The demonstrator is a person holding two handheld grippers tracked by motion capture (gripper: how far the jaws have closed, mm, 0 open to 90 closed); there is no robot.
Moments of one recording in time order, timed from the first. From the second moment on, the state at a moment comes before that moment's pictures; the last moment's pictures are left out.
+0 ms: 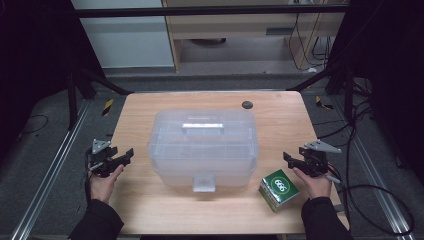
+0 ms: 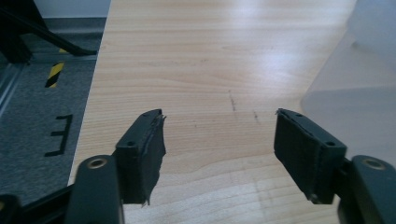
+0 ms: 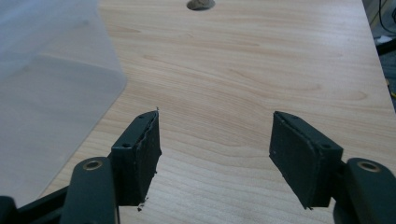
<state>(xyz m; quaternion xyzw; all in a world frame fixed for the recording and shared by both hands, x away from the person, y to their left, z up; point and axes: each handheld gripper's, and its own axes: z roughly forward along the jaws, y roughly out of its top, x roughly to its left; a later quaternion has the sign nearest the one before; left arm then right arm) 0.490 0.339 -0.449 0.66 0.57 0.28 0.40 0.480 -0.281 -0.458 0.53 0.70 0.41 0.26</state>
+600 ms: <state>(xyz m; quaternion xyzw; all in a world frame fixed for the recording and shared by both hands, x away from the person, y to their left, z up) 0.477 0.343 -0.415 0.67 0.51 0.33 0.43 0.466 -0.272 -0.436 0.50 0.71 0.42 0.27</state>
